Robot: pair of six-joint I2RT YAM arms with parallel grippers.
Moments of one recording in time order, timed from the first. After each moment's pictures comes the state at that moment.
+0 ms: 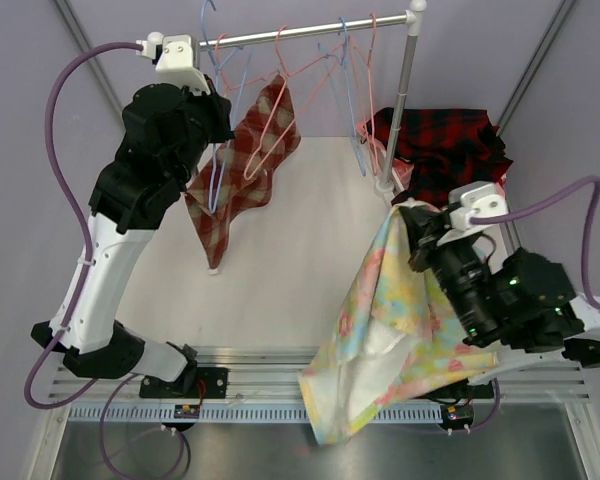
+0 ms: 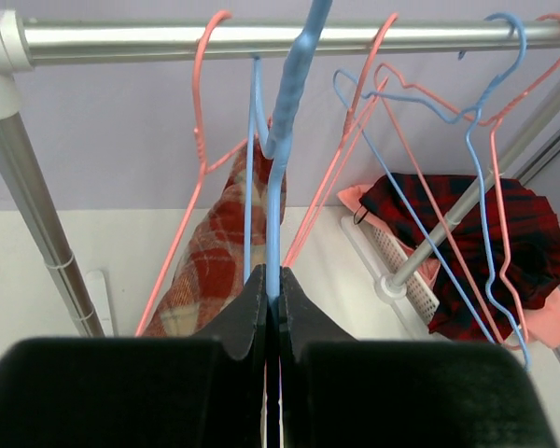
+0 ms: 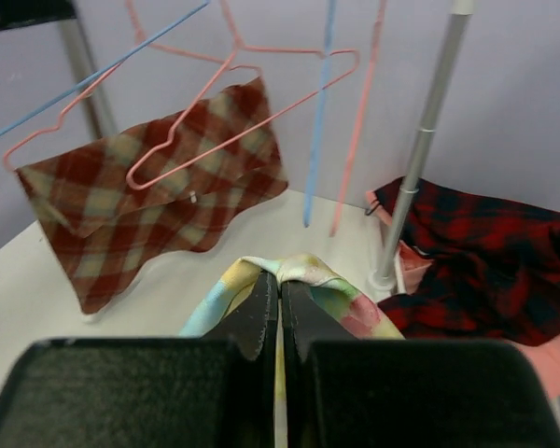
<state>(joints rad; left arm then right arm) -0.58 1.41 2.06 -0.72 -0.39 -0.23 1.70 0.94 1.43 -0.24 1.31 -0.26</state>
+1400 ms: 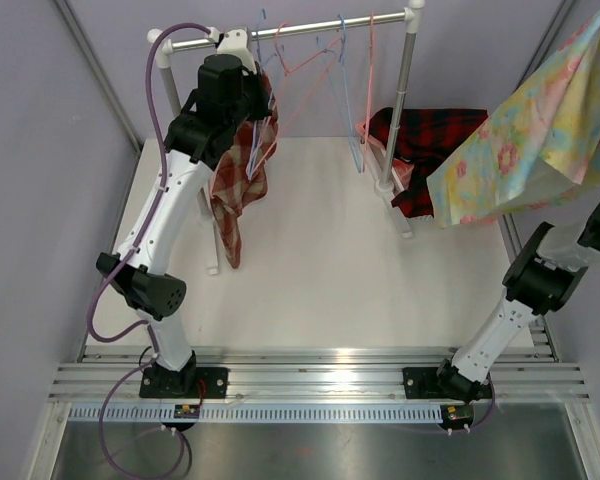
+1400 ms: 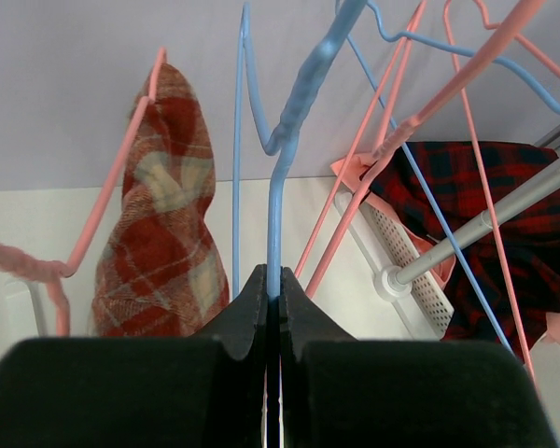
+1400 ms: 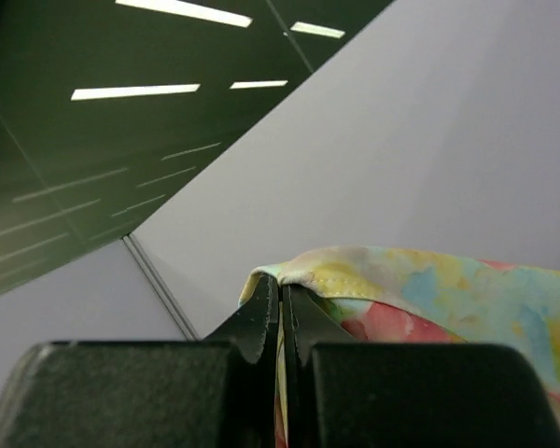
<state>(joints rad) -0.44 1.81 2.24 -0.65 -0.18 -0.30 2.47 1.05 2.09 1.28 0.61 -1.91</state>
